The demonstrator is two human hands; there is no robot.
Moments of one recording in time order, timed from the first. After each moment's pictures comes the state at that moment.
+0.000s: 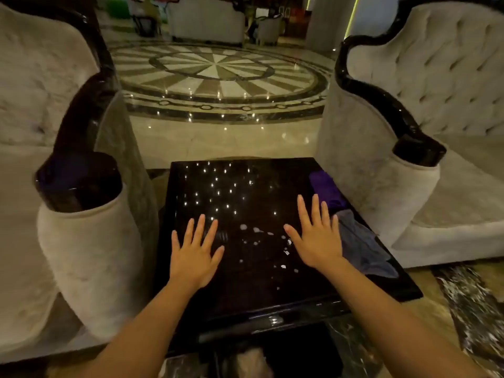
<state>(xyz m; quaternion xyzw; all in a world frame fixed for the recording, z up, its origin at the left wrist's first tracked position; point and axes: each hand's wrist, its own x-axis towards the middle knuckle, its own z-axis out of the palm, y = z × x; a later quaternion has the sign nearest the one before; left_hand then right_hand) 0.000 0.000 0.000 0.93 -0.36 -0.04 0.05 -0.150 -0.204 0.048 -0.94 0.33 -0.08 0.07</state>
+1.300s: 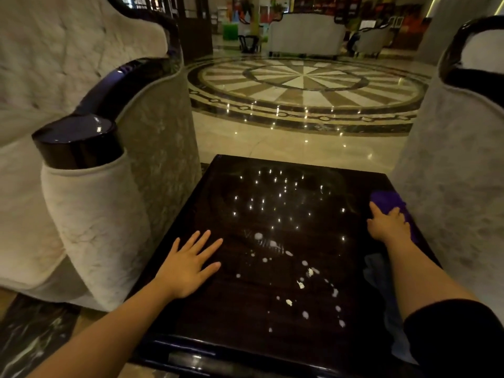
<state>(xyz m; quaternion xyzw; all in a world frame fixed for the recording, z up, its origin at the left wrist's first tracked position) 0.013 -0.012 -0.063 0.95 -0.29 -0.11 0.03 -0.062 -0.429 -0.021 -0.92 0.37 0.06 0.10</state>
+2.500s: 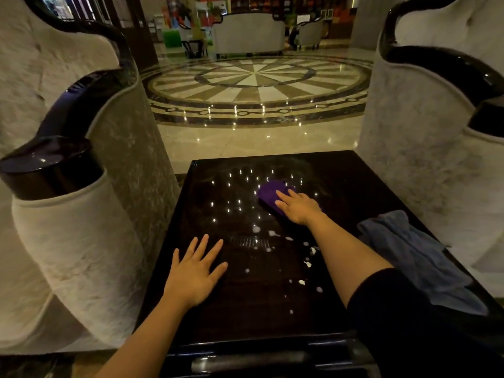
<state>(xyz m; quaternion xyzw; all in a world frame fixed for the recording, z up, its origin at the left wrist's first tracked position) 0.015 -0.012 -0.062 0.95 -0.30 -0.11 0.06 0.006 -0.303 -0.042 -0.96 0.22 0.08 0.14</state>
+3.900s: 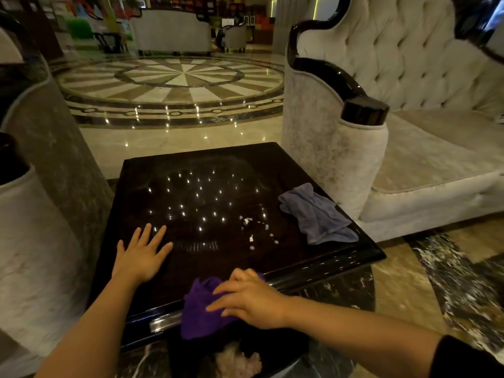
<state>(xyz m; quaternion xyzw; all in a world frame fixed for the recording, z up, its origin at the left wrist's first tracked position) 0.010 -0.012 -0.057 0.95 -0.31 -0.10 0.04 -0.224 -0.147 -0.032 -0.97 -0.09 0.00 0.21</state>
